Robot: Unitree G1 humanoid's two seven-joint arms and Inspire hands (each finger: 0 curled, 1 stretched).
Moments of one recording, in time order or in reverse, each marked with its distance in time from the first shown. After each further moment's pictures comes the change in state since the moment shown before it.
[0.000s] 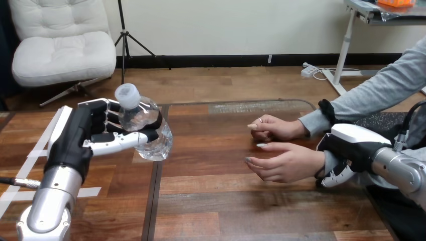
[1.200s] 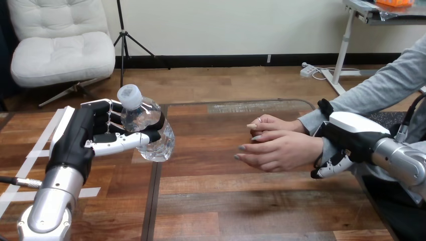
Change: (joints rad) left arm 0.000 0.000 -0.003 0.000 -0.006 0.000 -0.009; right arm 0.000 -0.020 -0.034 -0.062 0.024 -0.046 0.014
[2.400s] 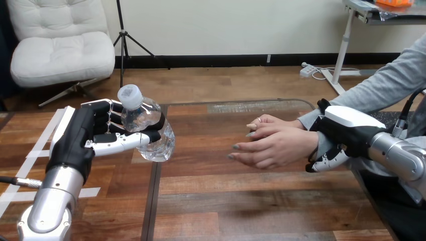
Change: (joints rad) left arm 0.000 0.000 0.000 0.000 0.001 0.000 -0.001; right arm 0.000 0.004 -0.022 -0.044 0.009 -0.001 0.023
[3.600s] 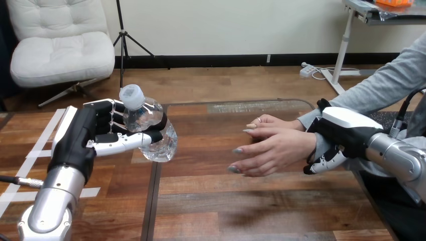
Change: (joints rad) left arm 0.000 -0.002 -0.002 0.000 -0.010 -0.004 -0.014; right arm 0.000 0.011 0.000 0.000 -0.001 0.001 0.008
